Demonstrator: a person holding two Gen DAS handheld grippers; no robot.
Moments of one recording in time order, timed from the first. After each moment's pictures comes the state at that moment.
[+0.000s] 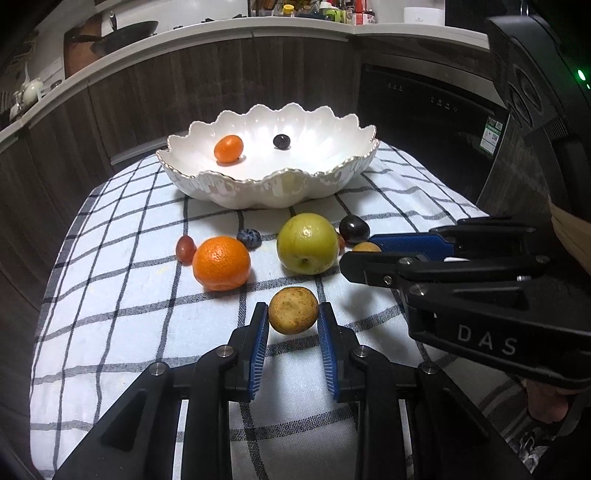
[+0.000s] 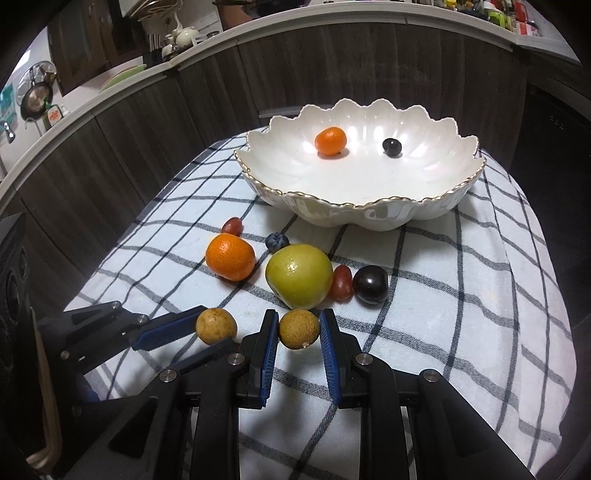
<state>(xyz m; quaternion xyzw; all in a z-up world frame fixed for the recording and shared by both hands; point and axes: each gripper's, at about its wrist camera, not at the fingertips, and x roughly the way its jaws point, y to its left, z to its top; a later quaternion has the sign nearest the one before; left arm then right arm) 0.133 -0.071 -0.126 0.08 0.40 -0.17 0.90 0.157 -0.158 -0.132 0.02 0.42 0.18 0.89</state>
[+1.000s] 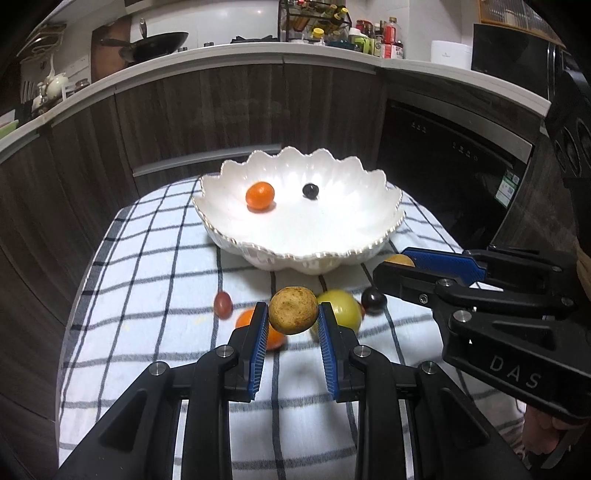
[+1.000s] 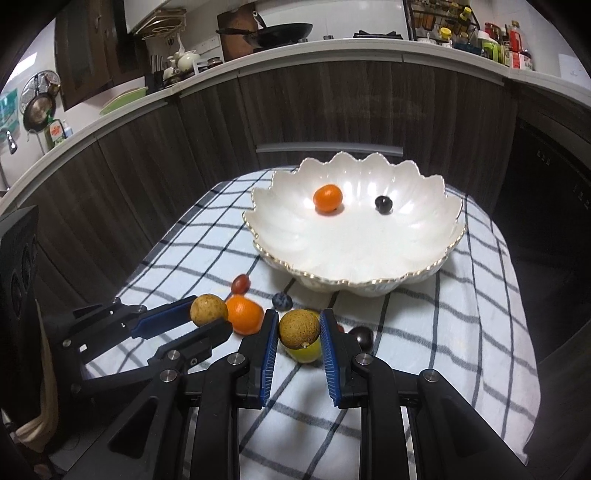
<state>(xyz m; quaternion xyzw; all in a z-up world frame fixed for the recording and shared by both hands) 0.160 -0.055 -0.073 0.04 0.37 -0.14 0.92 0.161 -0.154 -0.075 0.01 0.37 0.16 0.91</state>
